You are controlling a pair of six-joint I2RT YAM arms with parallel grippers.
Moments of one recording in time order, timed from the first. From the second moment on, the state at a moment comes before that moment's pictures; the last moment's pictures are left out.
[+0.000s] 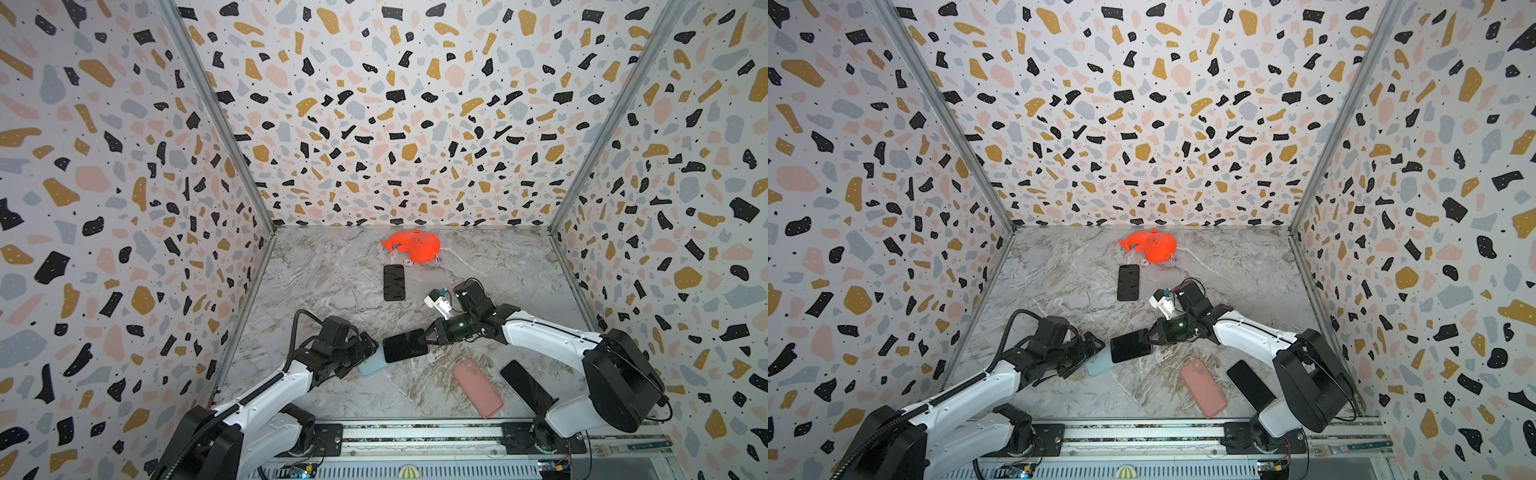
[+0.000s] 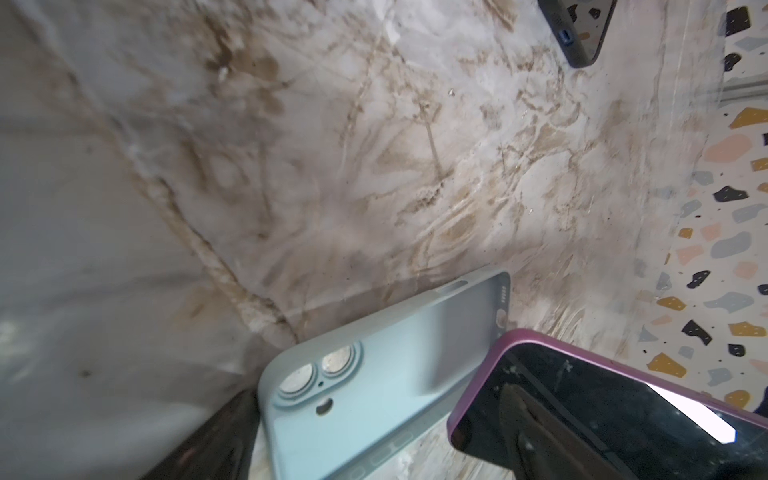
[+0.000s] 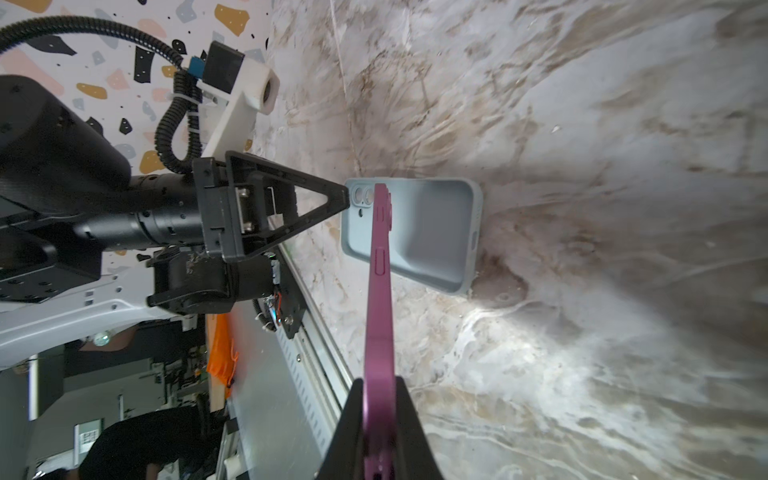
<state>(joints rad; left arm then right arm) -0.44 1.04 0.37 -0.29 0.26 -0.96 0.67 1.50 0.84 -0.22 -0.78 0.50</state>
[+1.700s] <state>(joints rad) -0.44 1.10 0.40 -0.28 0.36 -0.83 0.64 1.80 0.98 -0.21 -0.98 0.54</state>
